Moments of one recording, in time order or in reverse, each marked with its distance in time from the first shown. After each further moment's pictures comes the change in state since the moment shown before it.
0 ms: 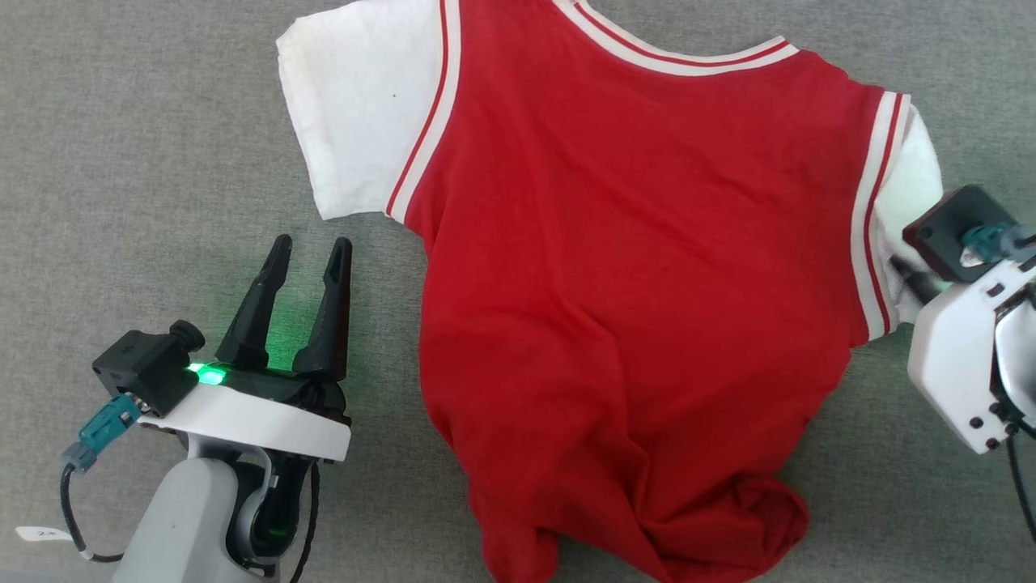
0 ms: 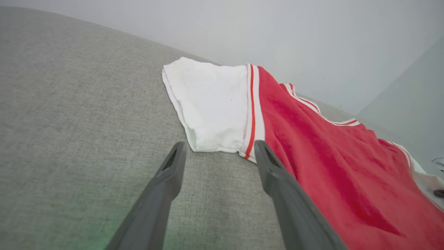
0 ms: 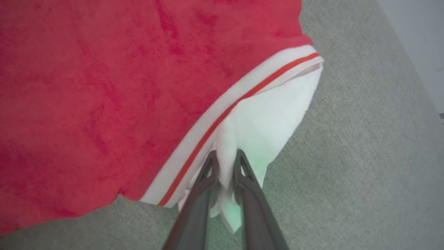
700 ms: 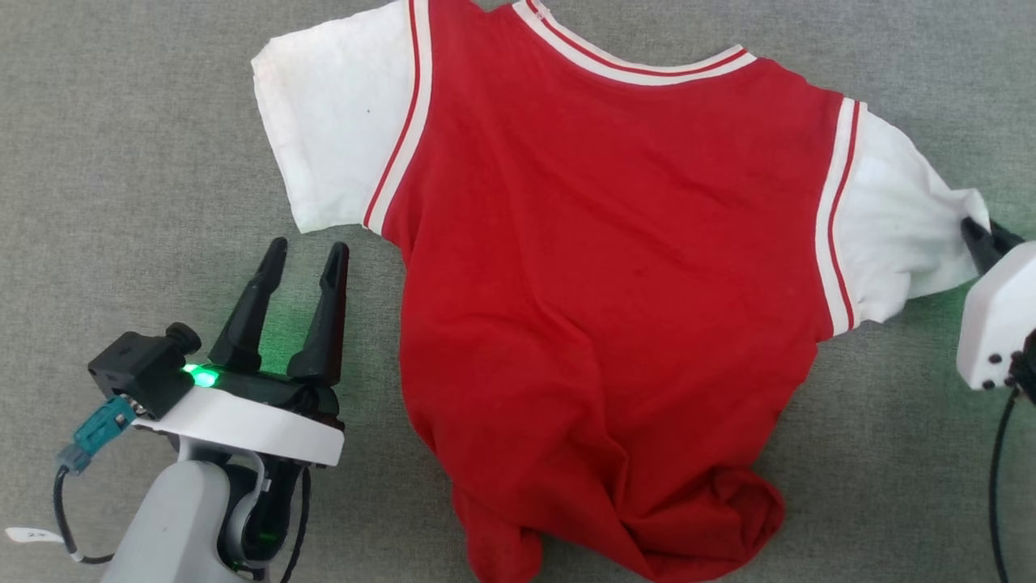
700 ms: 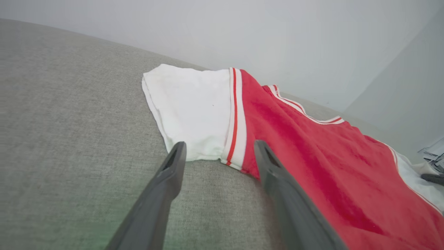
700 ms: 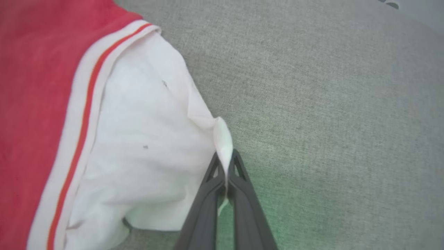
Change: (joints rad) left arm 0.005 0.027 -0.012 -0.008 0.007 0.000 0.000; right arm 0.079 0.414 -0.433 0.226 -0.176 0.000 -0.175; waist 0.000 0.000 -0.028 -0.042
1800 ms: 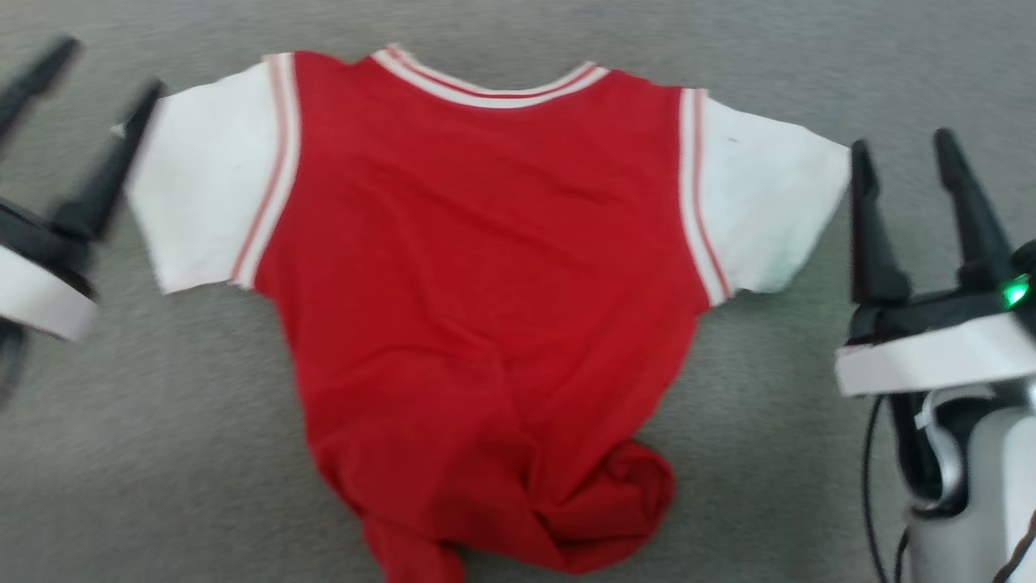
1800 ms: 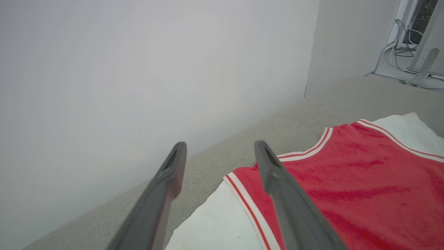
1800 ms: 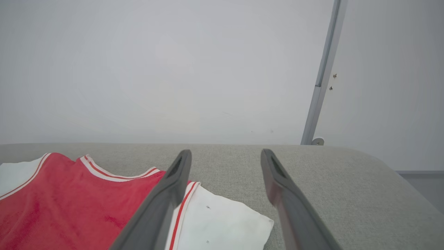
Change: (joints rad) left arm -0.347 0.640 -0.203 -0.081 -0.106 -0.001 0.087; right arm 0.049 0.268 0.043 0.008 -0.024 0.000 -0.797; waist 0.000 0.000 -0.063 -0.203
